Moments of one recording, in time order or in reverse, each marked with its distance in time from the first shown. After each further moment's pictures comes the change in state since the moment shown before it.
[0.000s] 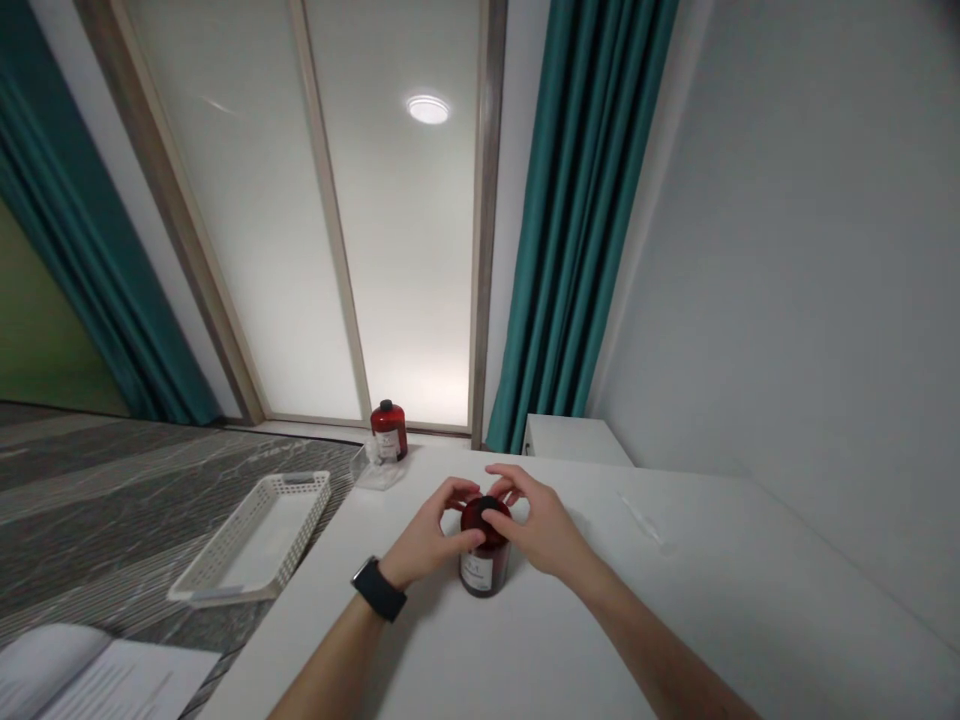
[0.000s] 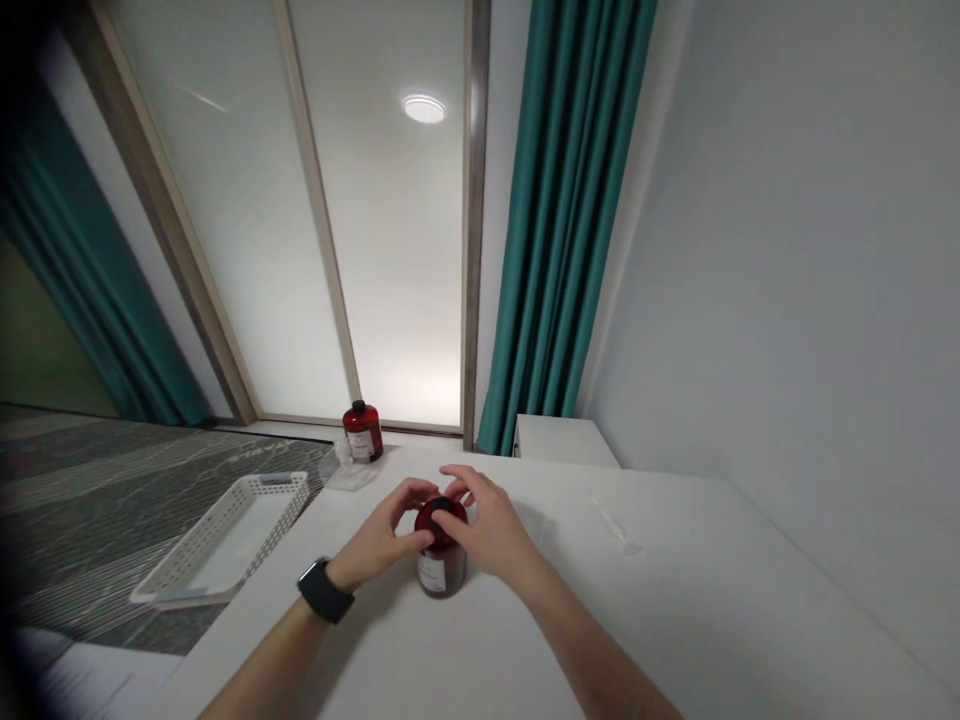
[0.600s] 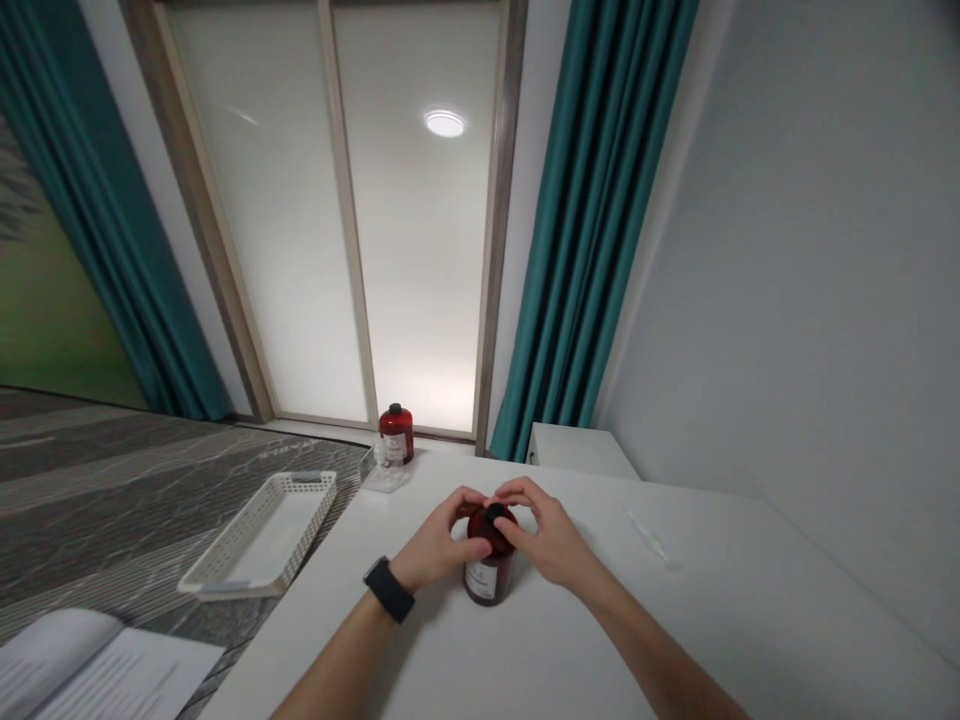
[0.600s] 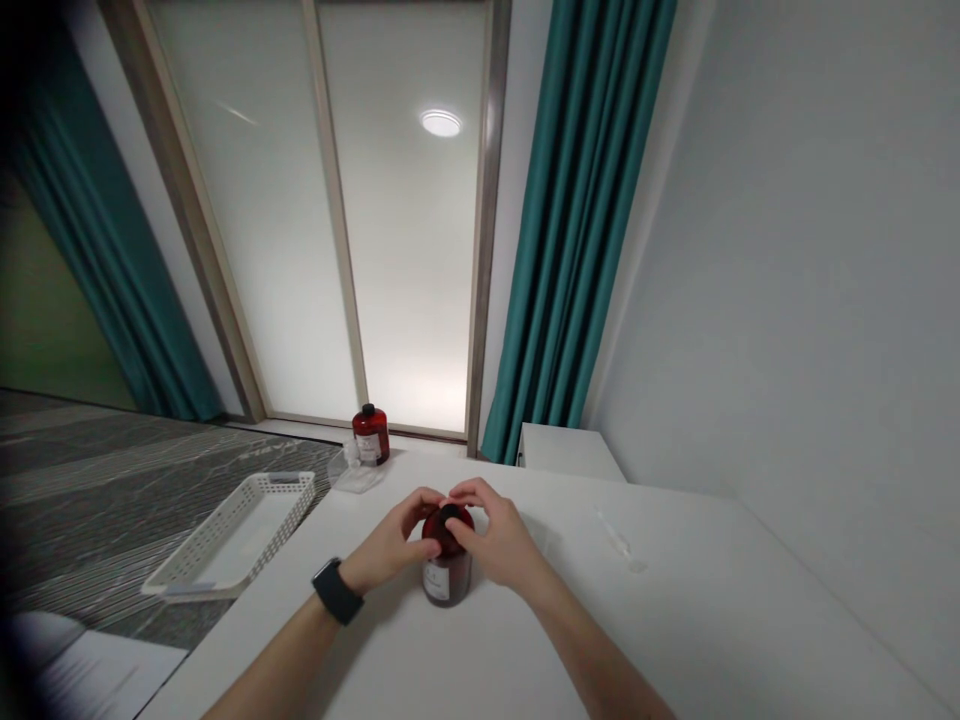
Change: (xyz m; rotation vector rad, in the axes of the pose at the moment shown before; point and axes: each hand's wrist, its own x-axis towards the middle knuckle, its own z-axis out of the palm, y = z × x) left_hand 0.003 -0.008 0.005 -0.170 -0.008 -0.008; right_hand -0.001 0.015 -0.003 0.109 -0.037 -0.055
